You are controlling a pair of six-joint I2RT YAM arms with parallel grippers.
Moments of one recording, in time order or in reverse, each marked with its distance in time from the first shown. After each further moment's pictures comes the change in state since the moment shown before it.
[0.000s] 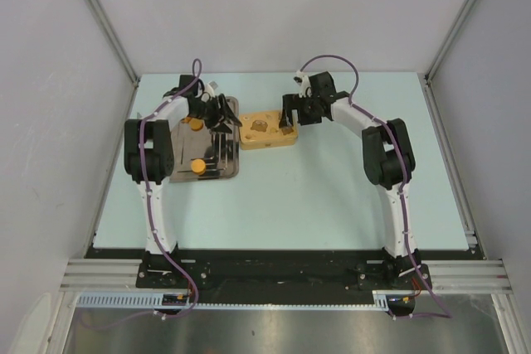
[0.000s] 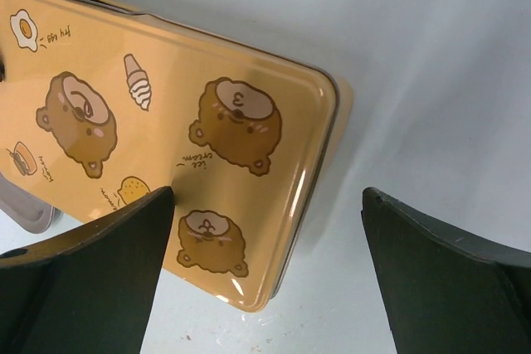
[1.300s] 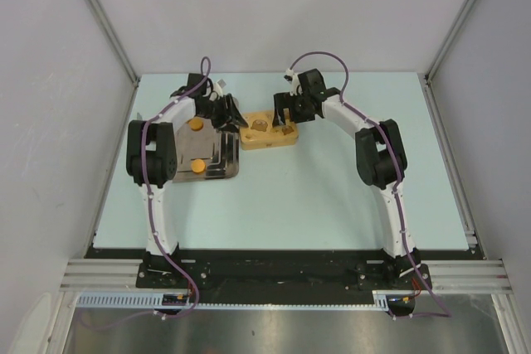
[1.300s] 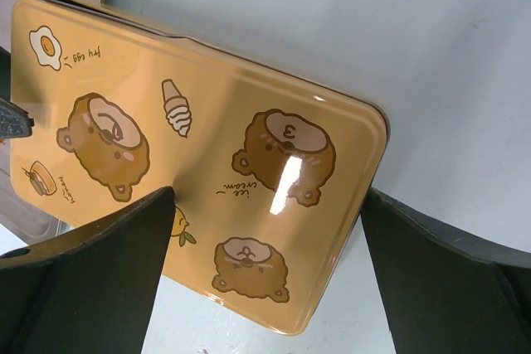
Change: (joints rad) left arm -0.064 -0.049 -0.035 0.035 -0.050 -0.017; right arm 0.055 0.048 0.128 -0.091 0.067 -0.004
